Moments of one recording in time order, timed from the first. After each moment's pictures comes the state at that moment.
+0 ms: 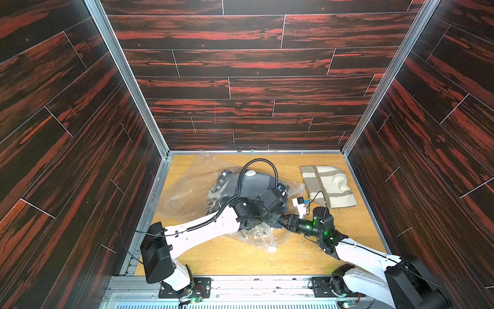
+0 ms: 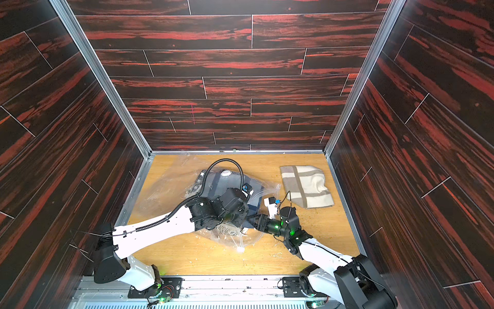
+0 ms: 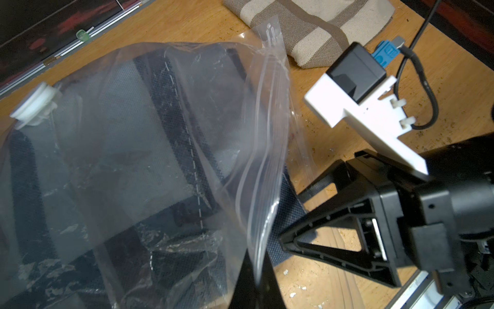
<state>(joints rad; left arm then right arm) -1.06 1.58 1.39 -0.69 -0.24 -0.27 0.53 1.12 0.29 0.46 -0.62 0.93</state>
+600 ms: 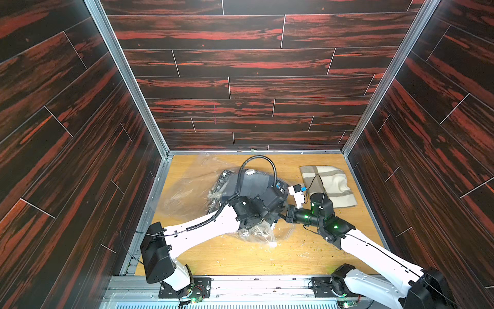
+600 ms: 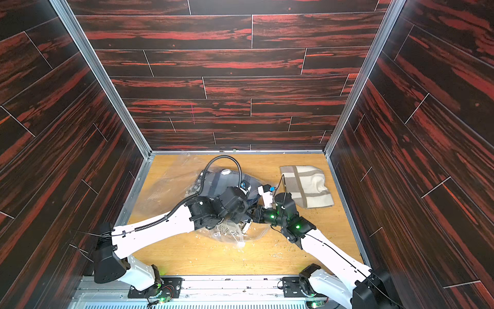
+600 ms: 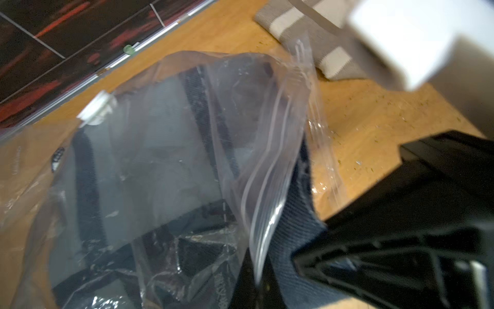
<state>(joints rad) -1.02 1.58 1.42 -0.71 -0.35 -0.29 0.60 1.04 0.62 -0.01 -0.53 0.76</state>
